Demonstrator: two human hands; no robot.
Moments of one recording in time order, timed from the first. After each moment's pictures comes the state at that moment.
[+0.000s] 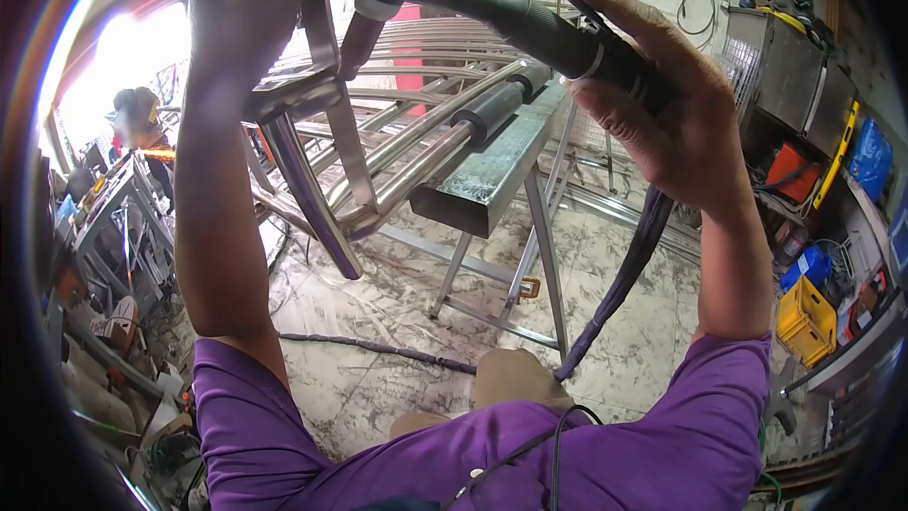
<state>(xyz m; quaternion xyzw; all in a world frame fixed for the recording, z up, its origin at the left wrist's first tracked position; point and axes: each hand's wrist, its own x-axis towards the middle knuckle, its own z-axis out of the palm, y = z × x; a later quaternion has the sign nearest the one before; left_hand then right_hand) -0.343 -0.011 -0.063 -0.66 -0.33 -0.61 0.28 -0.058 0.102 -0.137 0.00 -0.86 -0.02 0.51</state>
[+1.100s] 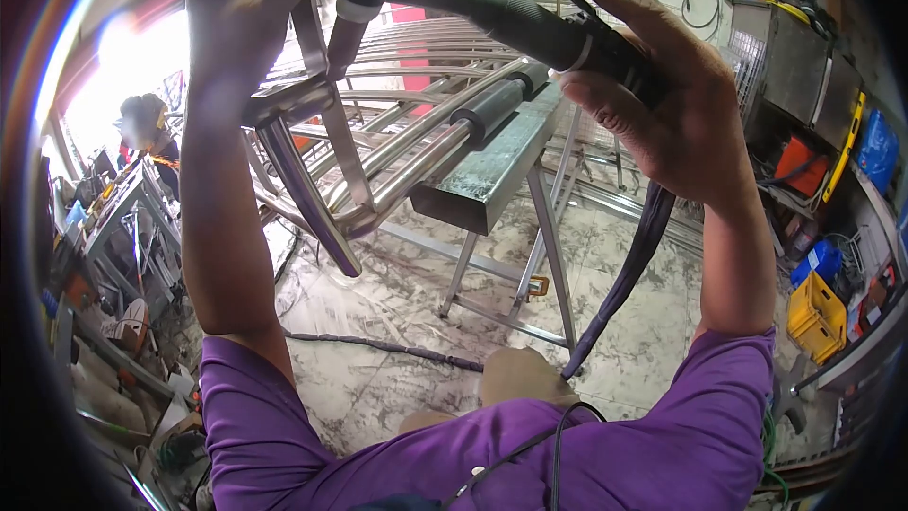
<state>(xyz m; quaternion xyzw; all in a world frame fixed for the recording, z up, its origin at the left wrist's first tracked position) -0.342 -0.019 -0.055 -0.65 -0.41 -0.60 0.24 -0.056 0.103 -0.137 0.02 -0.85 -0.01 0.52</state>
